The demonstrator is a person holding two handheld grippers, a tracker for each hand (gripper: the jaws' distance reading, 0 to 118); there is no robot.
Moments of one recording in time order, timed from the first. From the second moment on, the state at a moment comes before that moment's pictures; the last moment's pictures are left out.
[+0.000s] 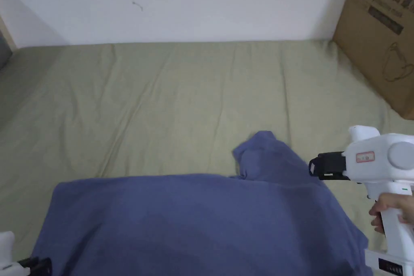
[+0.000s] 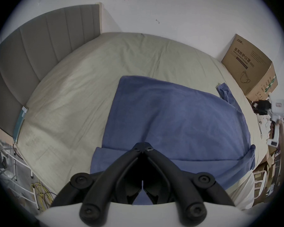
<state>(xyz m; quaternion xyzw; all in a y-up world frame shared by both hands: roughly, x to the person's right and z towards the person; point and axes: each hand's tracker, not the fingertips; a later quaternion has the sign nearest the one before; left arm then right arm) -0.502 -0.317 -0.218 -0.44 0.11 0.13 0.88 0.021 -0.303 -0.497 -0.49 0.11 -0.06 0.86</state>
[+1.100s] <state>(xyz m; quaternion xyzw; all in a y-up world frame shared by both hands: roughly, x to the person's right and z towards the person) -0.597 -0.375 -0.441 -0.51 0.15 0.13 0.83 0.003 -0.363 -0.545 -0.54 0.11 -0.01 0.83</state>
